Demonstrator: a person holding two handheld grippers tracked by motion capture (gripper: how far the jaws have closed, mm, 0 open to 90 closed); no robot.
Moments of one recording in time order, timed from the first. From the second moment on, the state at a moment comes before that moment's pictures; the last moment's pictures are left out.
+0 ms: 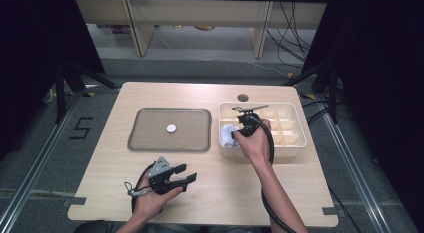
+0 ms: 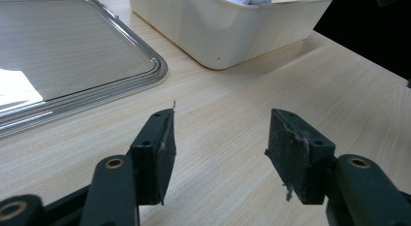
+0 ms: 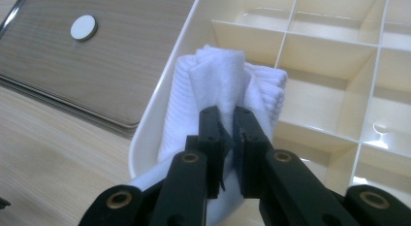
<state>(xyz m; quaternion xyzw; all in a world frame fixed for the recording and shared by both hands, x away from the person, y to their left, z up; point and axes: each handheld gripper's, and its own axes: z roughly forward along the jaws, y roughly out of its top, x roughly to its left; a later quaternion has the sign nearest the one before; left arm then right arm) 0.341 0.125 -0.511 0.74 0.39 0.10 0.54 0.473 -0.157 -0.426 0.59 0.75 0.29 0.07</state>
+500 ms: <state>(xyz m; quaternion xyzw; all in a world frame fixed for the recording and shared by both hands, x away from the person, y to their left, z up) 0.340 0.125 -0.511 0.74 0.39 0.11 0.54 0.479 -0.154 -0.434 0.58 0.76 0.28 0.06</state>
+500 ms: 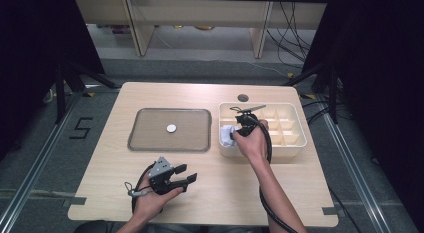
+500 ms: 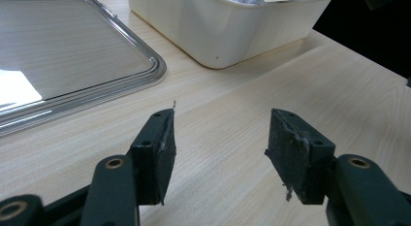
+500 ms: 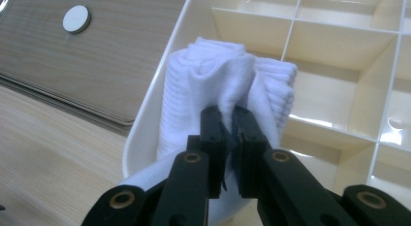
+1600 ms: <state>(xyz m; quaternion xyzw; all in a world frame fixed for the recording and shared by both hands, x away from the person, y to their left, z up) 0.340 0.123 -0.512 0.74 0.38 0.10 0.54 0.484 -0.144 -0.440 0.58 0.77 0.24 0.04</state>
